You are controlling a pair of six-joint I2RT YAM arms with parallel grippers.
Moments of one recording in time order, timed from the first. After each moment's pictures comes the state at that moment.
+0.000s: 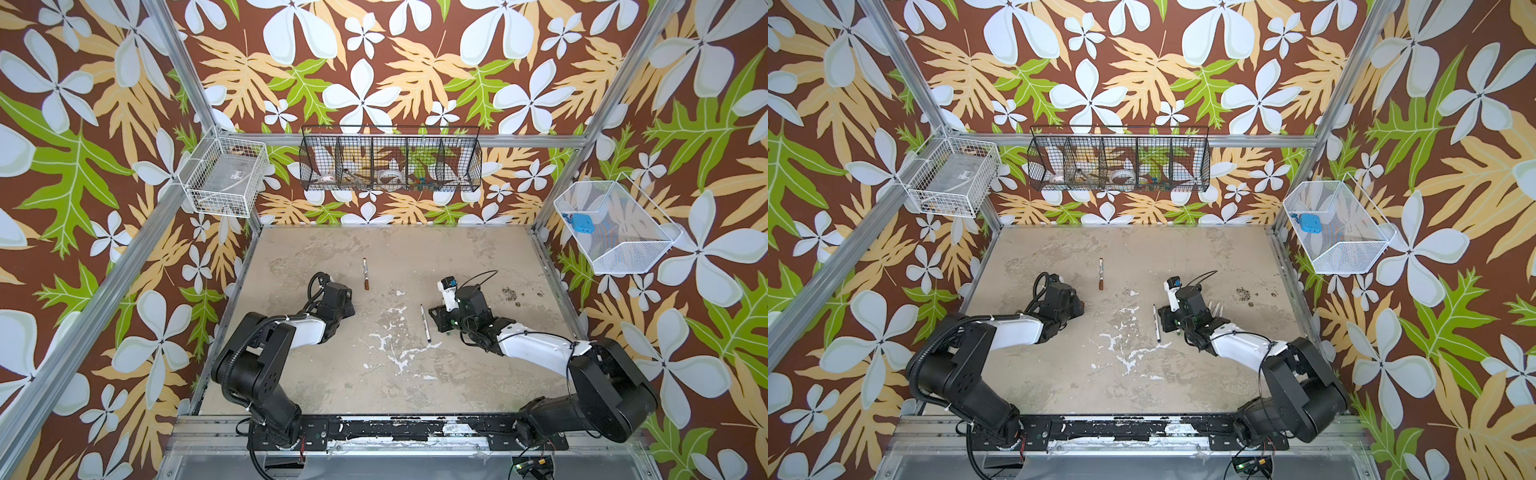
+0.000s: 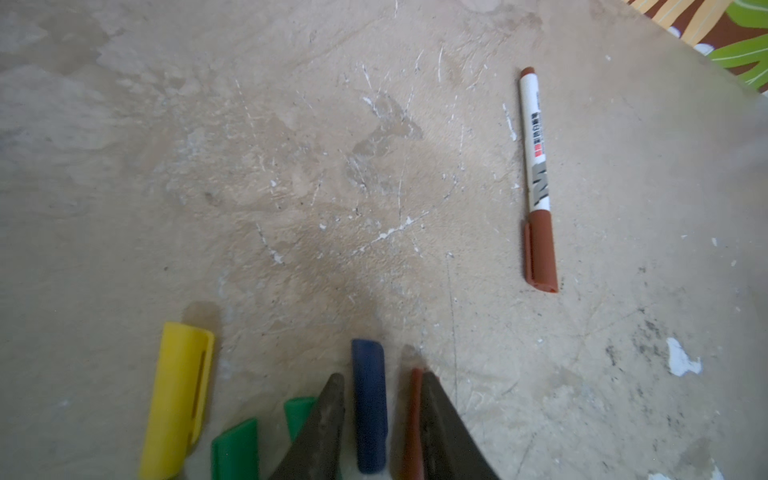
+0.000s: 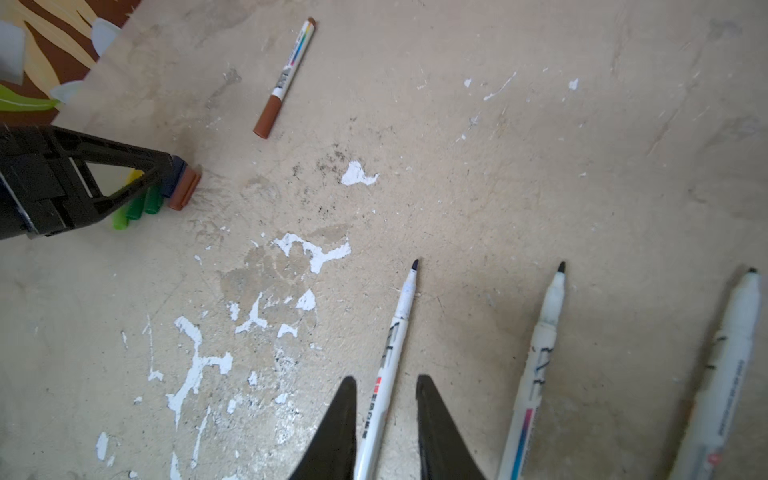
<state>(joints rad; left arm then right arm) -0.35 1.60 0.62 0.25 -0.22 -0.62 0.52 1.40 0.61 0.13 -0.11 0.29</state>
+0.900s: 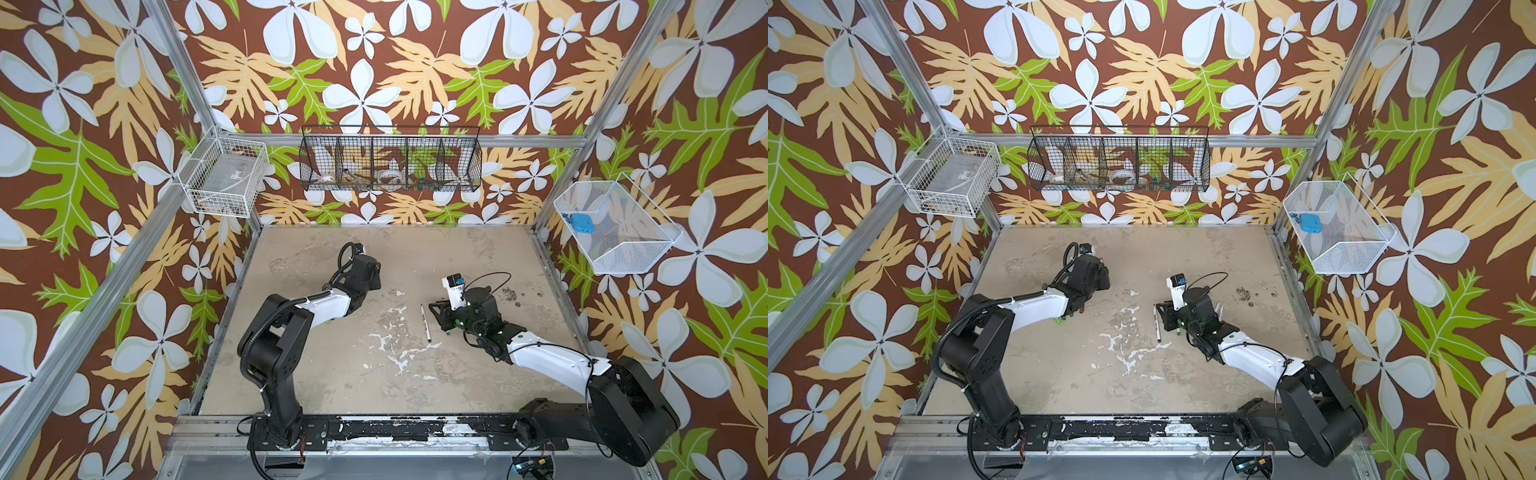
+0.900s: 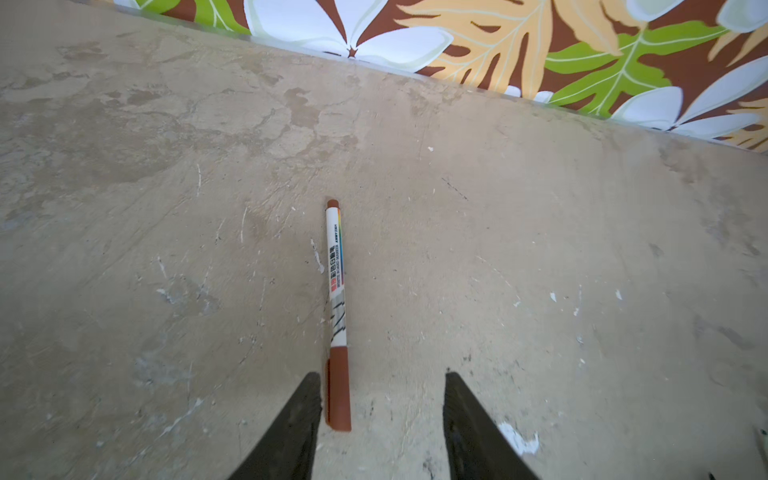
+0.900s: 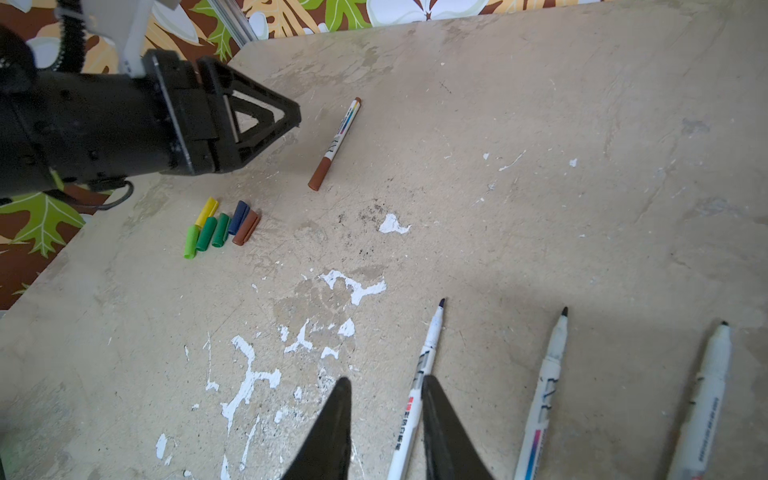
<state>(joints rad) -0.49 1.86 1.11 0.09 -0.31 -0.48 0.52 1.31 0.58 0.19 -0.15 0.29</state>
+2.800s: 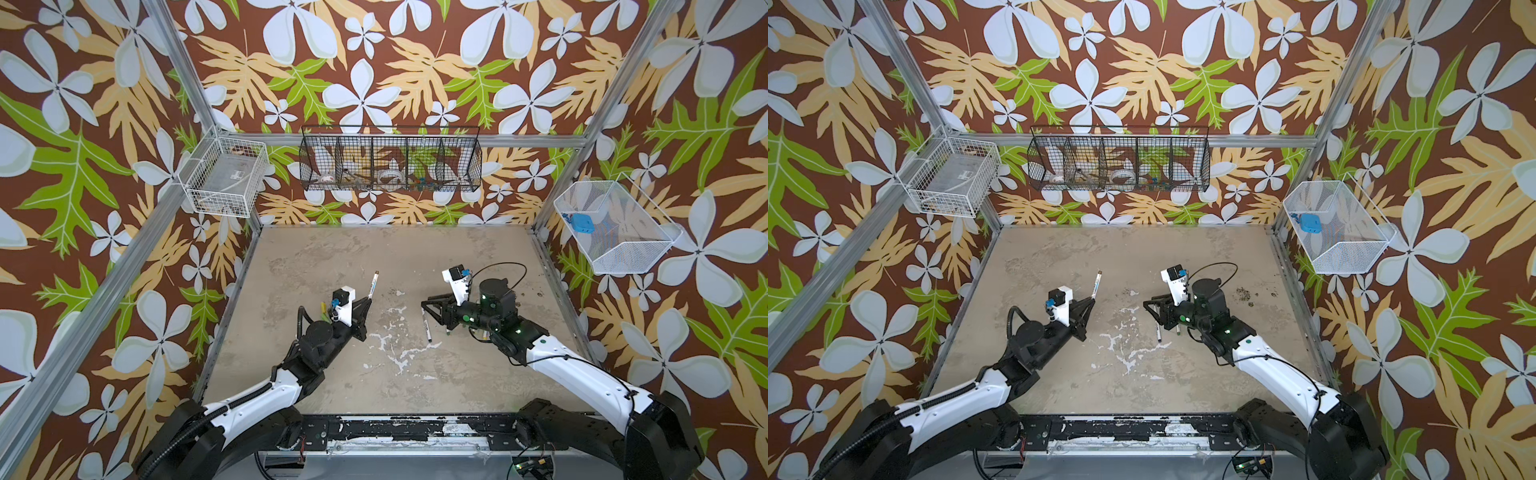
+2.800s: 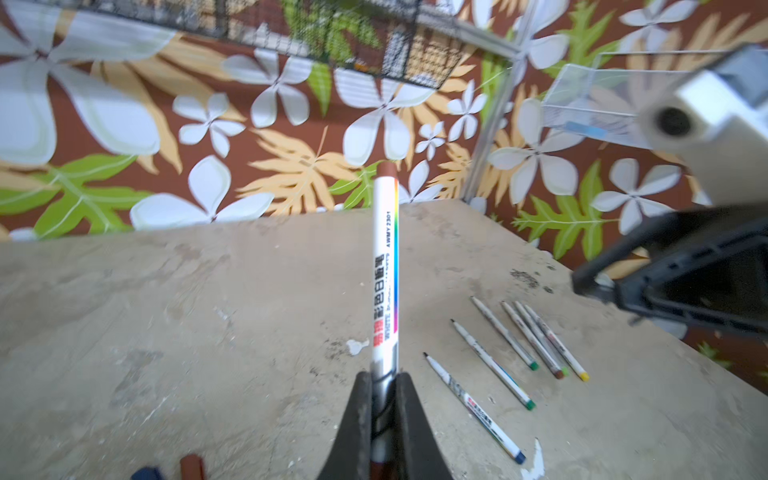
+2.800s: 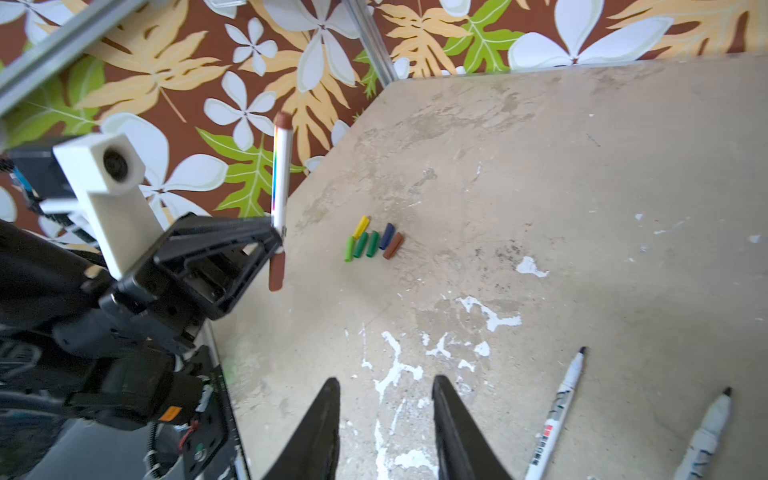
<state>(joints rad) -0.67 0.96 0.22 0.74 -0.06 -0.15 0.52 1.10 0.70 0.03 -0.48 0.35</state>
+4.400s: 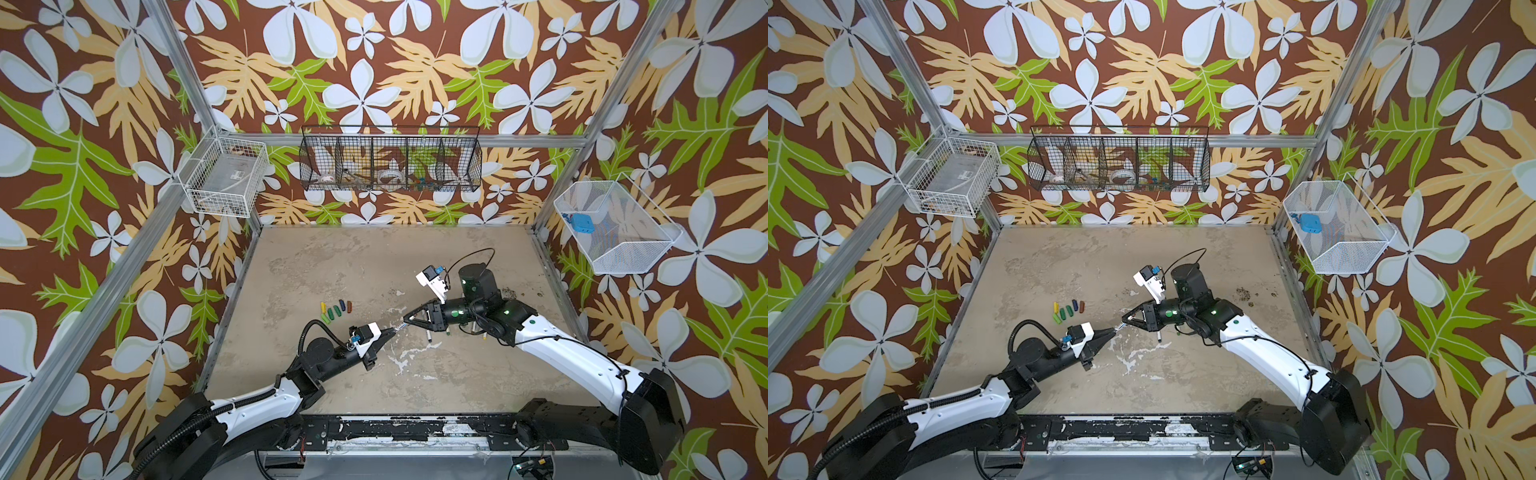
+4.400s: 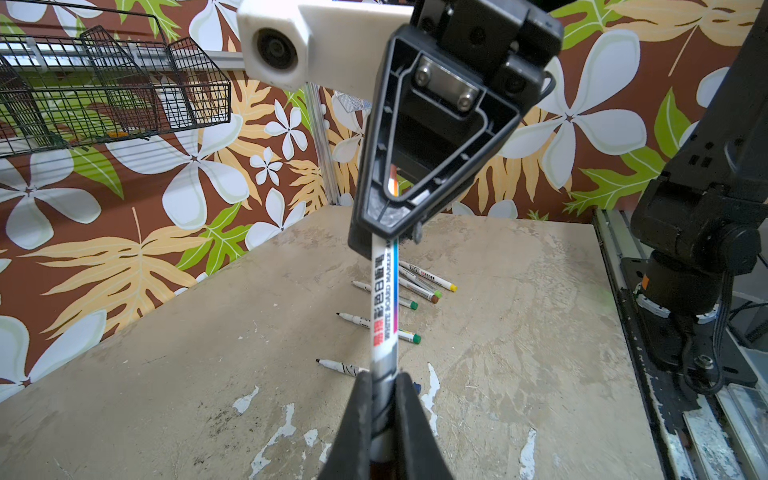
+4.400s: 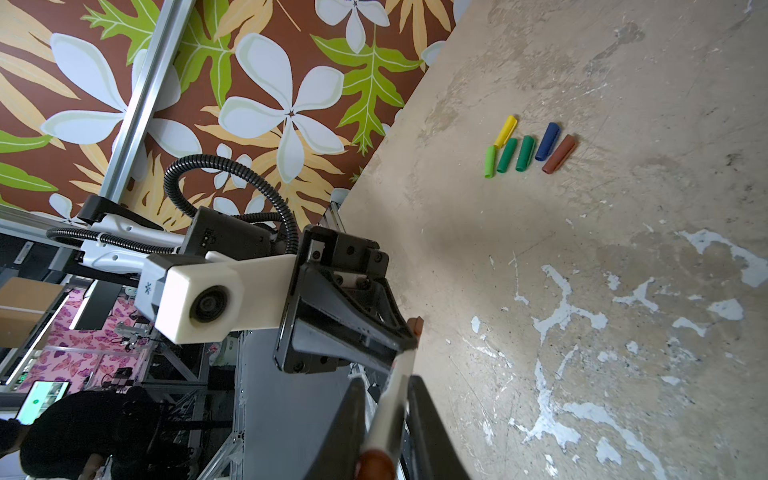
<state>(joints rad) -0.77 1.01 0.15 0.89 0.27 0.13 0.61 1.26 0.93 -0.24 -0.80 0.46</state>
